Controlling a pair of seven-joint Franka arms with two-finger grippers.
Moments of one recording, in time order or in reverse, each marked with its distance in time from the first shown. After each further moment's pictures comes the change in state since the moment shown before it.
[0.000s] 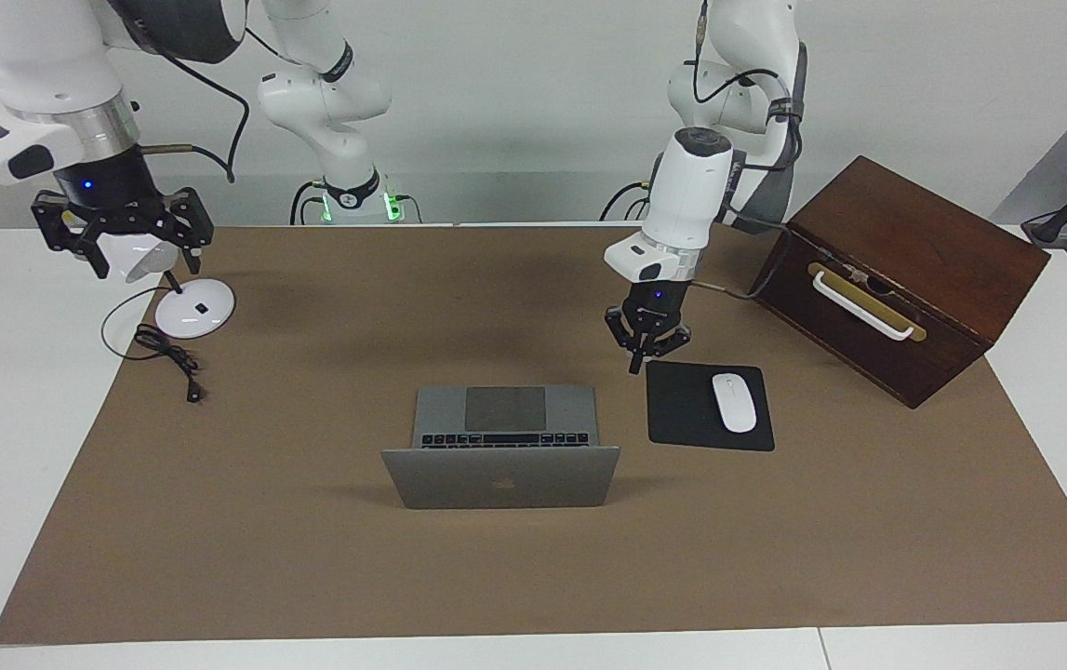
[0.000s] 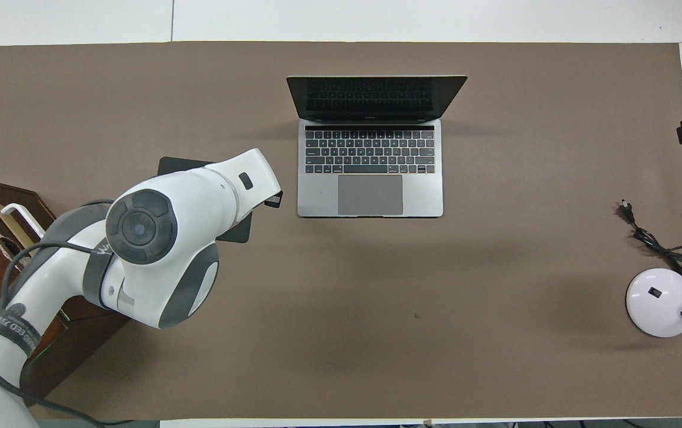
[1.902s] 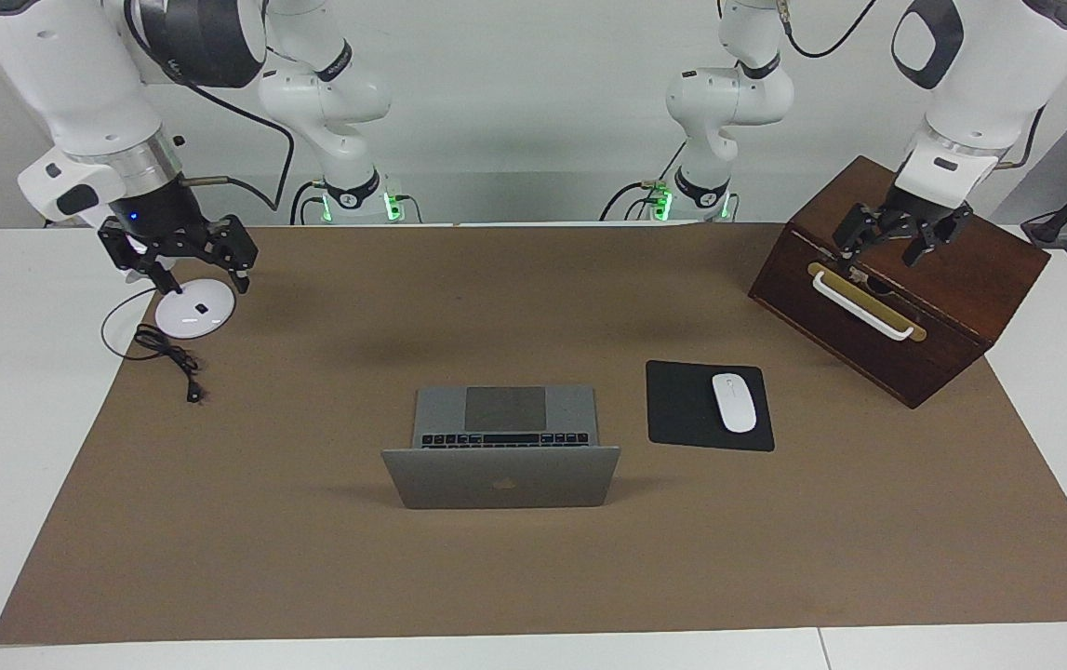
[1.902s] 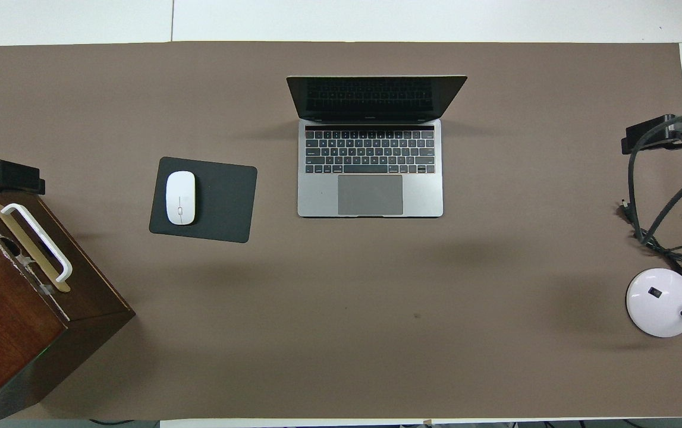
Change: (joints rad) left arm 0.473 -0.124 0.020 0.358 0.003 -0.781 0.099; right arm -0.113 -0.043 0.160 -0.146 0.088 0.066 0.218
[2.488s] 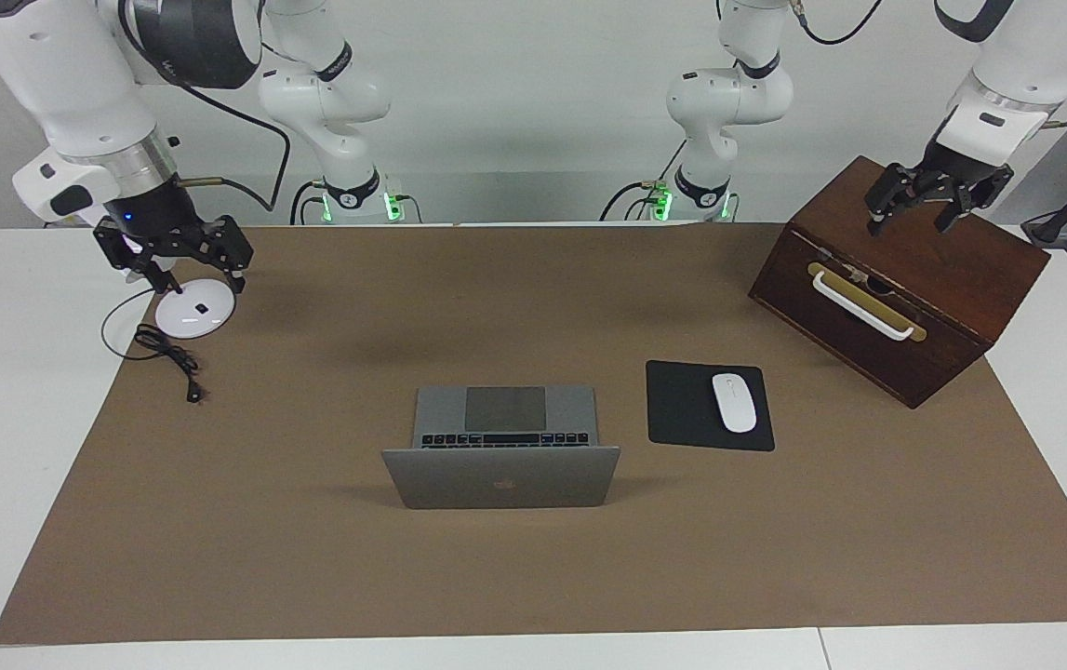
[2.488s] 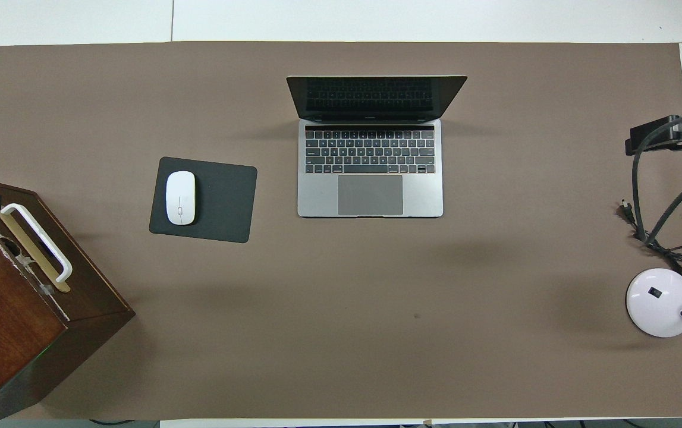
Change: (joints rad) left arm 0.044 -0.001 -0.013 0.102 0.000 -0.174 0.085; right arm 0.000 0.000 -0.008 -0.003 0.000 -0.004 0.000
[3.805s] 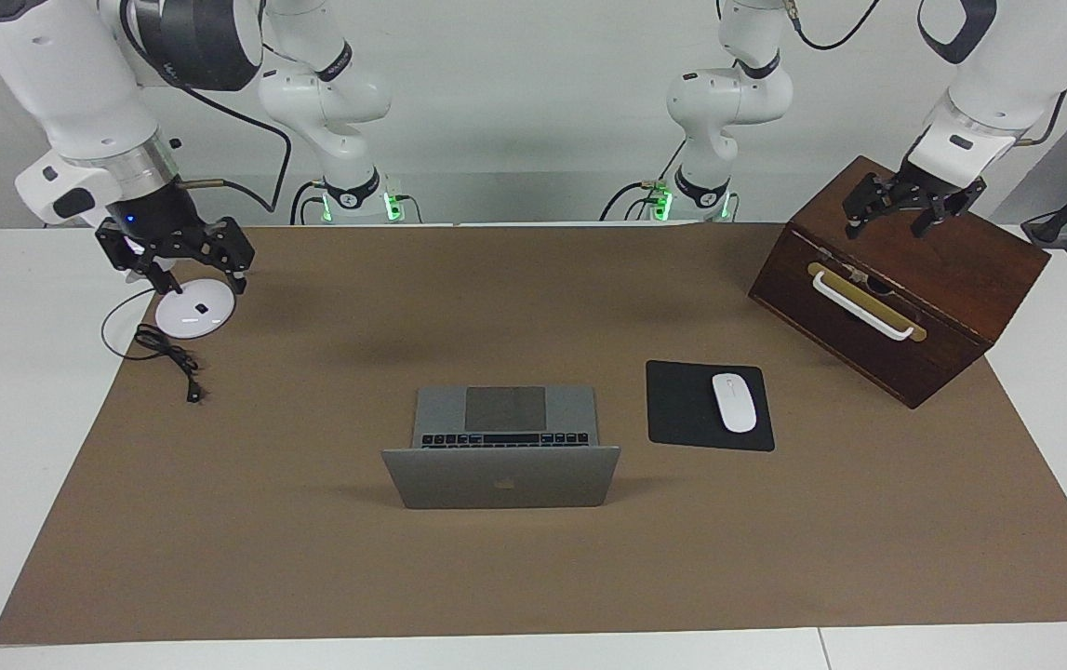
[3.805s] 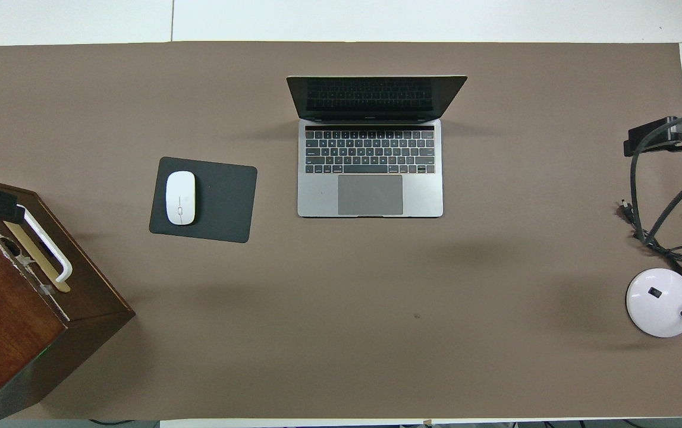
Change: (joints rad) left arm 0.012 0.006 -0.031 -0.036 -0.001 -0.016 0.001; right arm 0.000 0.000 0.001 -0.003 0.000 0.000 0.000
